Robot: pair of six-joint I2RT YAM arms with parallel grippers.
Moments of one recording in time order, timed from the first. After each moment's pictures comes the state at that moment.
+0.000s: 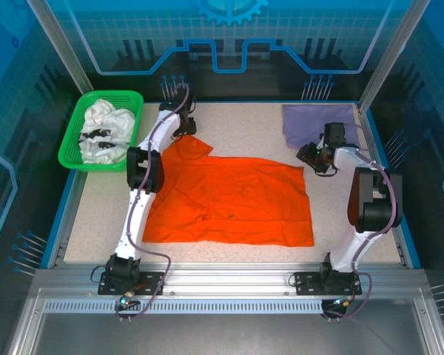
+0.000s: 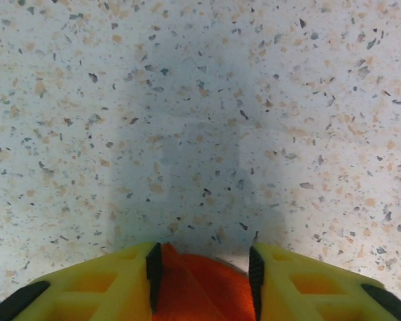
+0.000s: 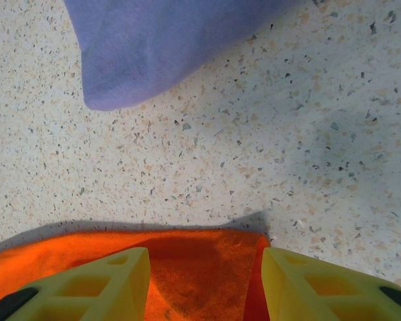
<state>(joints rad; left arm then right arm) -0.16 2.72 2.59 -1.02 -0.14 -0.38 -0.08 1.79 1.14 -0.40 -0.26 0.53</state>
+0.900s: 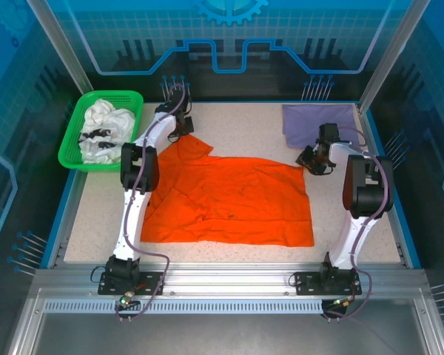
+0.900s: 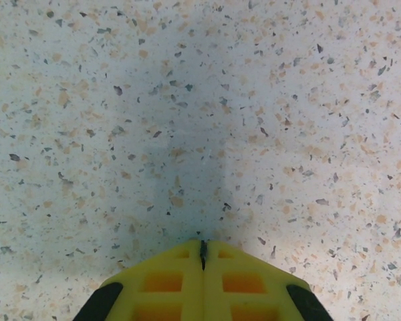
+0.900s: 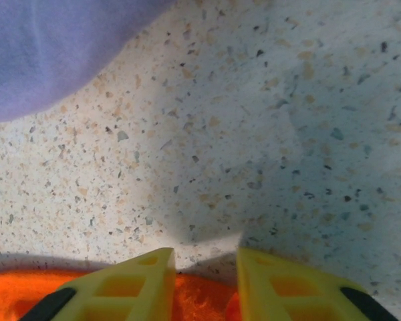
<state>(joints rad) -0.15 2.60 2.32 -0.80 -0.11 -0.40 -0.07 1.96 1.24 -0.46 -0.26 0.56</state>
